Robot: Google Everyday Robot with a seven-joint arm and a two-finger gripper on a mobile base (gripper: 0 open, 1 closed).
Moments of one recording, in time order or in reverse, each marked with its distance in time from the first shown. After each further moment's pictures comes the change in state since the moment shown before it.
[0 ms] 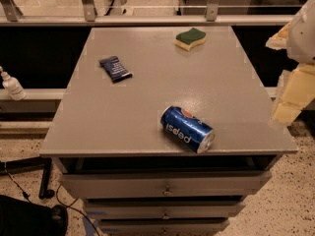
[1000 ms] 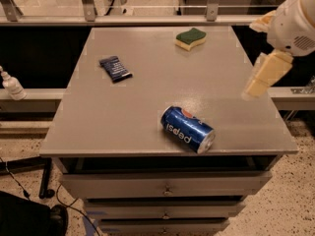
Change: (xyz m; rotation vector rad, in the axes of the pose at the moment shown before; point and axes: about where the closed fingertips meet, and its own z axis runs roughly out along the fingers) arm -0.023 -0.070 0.032 0.125 -0.198 -0.014
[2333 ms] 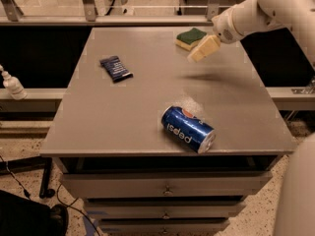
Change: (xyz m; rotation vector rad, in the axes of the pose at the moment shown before) arm -0.048 -0.173 0.182 0.091 -0.331 0.238
